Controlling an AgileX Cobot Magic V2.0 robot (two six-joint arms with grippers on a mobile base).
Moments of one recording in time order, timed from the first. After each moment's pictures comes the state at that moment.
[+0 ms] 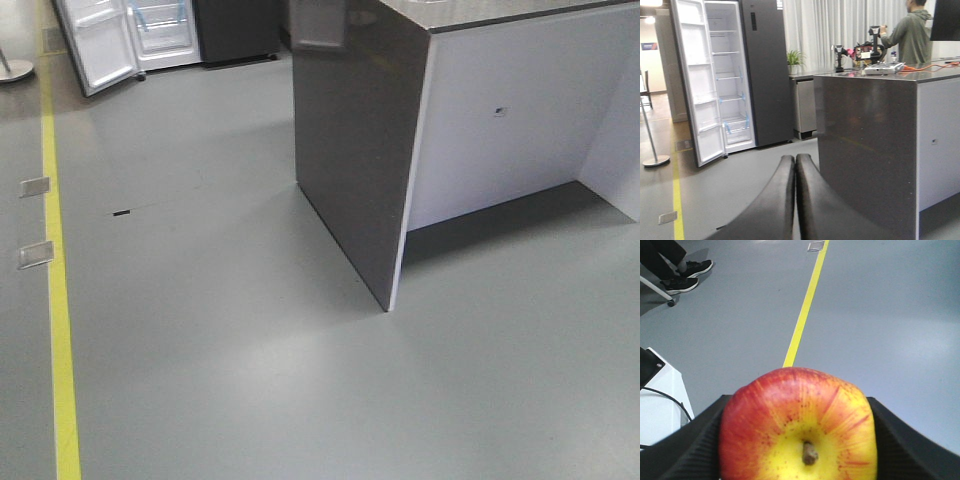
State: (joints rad) left arm -0.05 -0.01 0.02 0.02 -0.06 -0.03; right arm -0.01 0.26 -0.55 0.75 1.27 -0.48
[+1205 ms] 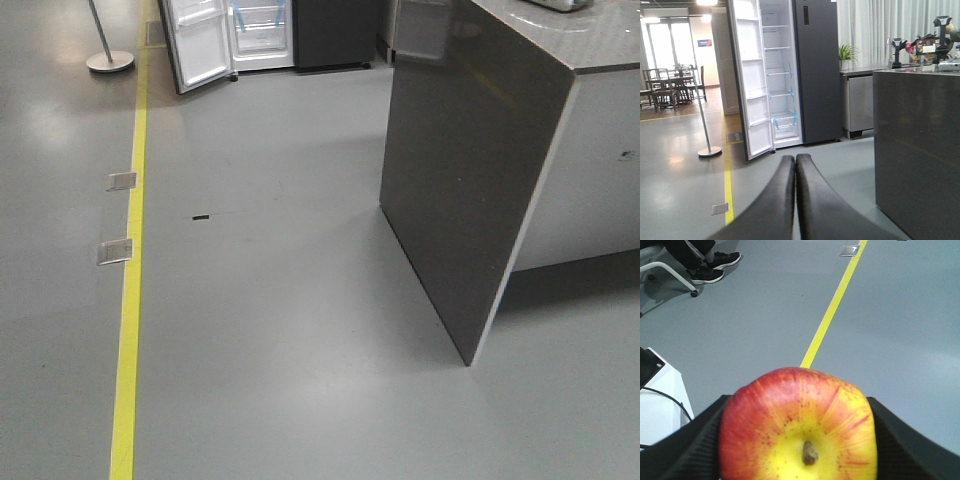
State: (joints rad) left arm -0.05 -0.01 0.02 0.02 -0.06 -0.03; right arm -0.01 0.26 -0.55 0.75 1.27 -0.48
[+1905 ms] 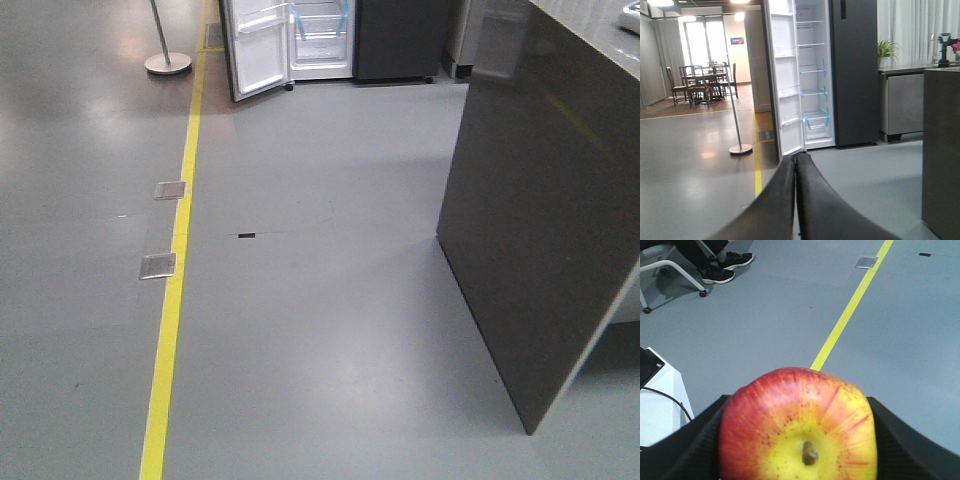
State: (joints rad) left arm -0.05 -0.01 0.02 0.02 -0.06 -0.03; right arm -0.01 0.26 -0.55 0.75 1.27 -0.48
